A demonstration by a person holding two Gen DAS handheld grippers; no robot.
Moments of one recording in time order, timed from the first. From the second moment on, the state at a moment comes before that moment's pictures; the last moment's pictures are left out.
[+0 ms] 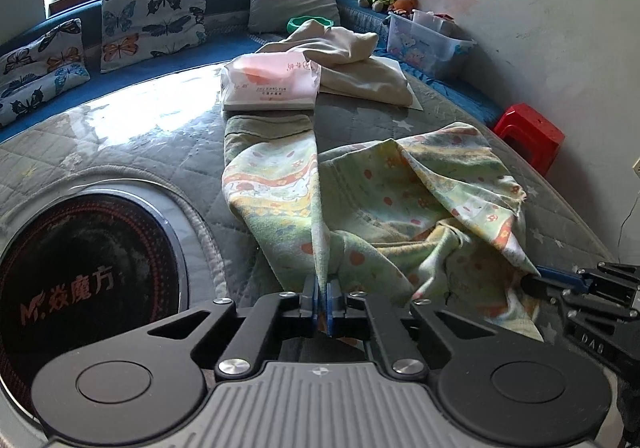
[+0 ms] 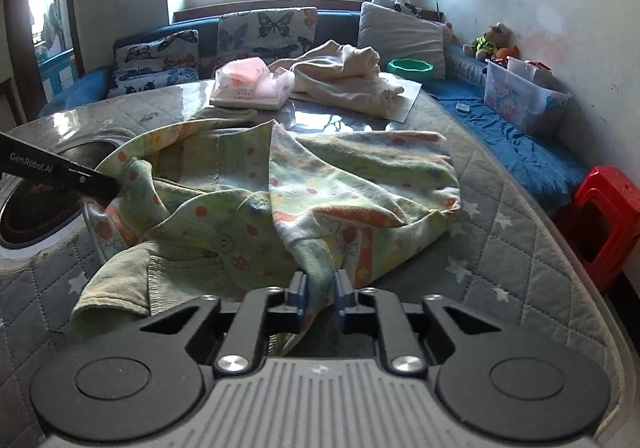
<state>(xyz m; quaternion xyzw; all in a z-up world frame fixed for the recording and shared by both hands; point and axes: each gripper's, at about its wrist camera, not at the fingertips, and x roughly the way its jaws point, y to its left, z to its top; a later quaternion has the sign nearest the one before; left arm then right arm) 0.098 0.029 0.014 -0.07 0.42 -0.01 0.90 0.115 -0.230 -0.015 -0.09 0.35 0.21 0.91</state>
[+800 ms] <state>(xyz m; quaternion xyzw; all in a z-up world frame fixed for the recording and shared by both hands) 0.000 0.029 0.016 -0.09 0.44 -0.05 0.89 0.108 -0.187 0.012 -0.15 0.32 0.30 0.89</state>
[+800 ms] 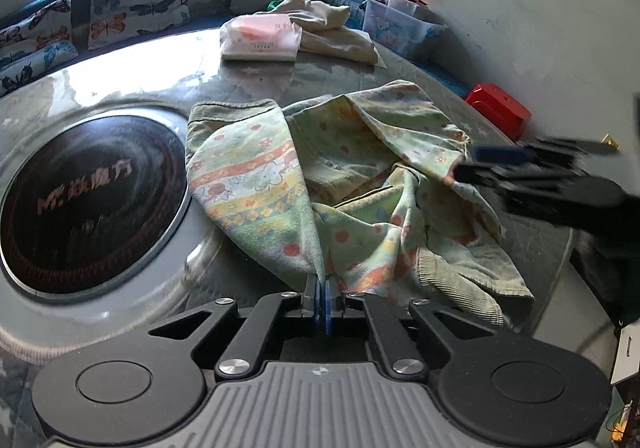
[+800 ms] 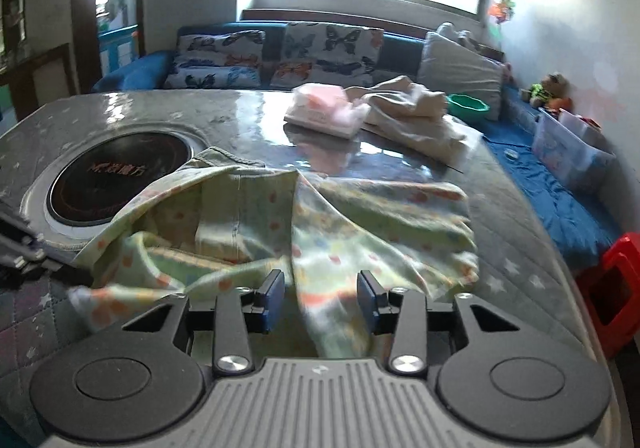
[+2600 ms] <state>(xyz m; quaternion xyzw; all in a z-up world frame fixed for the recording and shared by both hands) 0.082 0.058 0.026 -0.05 0.42 0.01 0.91 0.096 -0.289 0.044 -0.15 0.33 0.23 0.90</state>
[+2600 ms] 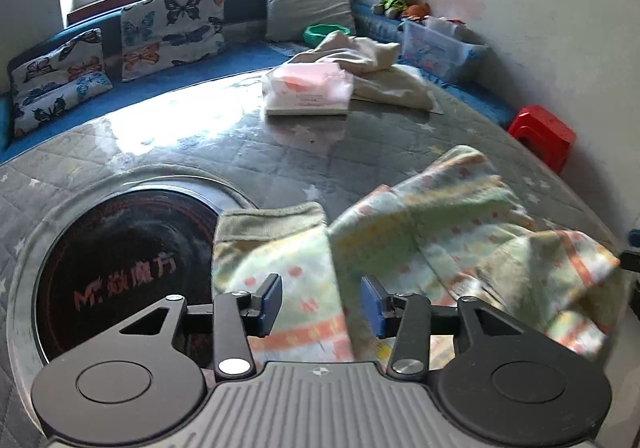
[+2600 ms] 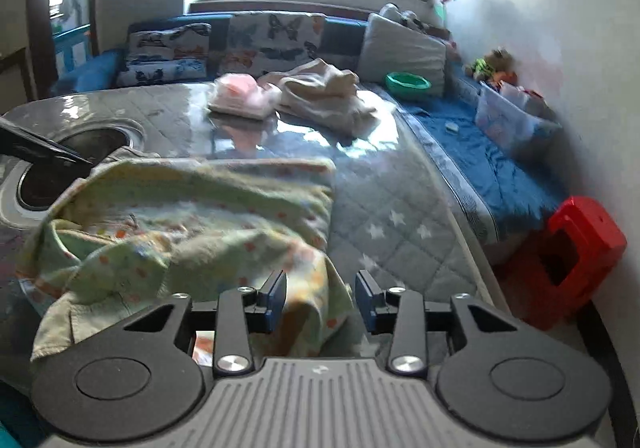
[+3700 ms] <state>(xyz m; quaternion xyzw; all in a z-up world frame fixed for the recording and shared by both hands) 0.044 0.042 0.034 -0.07 0.41 -0.24 0.88 0.250 -0.183 0.016 -0.15 0.35 0.29 0.88</state>
